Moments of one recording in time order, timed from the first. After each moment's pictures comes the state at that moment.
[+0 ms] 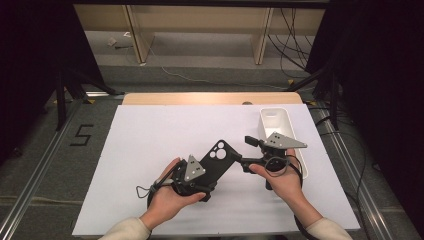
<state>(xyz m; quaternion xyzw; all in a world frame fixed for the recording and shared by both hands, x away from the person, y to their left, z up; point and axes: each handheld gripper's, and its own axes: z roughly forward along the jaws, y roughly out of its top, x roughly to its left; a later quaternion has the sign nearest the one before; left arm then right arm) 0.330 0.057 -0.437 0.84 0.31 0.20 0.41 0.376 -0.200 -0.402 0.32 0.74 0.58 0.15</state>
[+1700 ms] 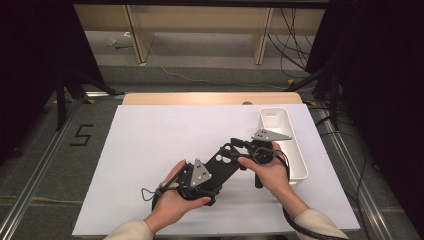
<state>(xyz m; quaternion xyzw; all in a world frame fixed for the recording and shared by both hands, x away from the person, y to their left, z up) 0.323 0.045 -0.438 0.84 0.28 0.21 0.41 0.398 -0.178 -0.415 0.34 0.74 0.57 0.08</state>
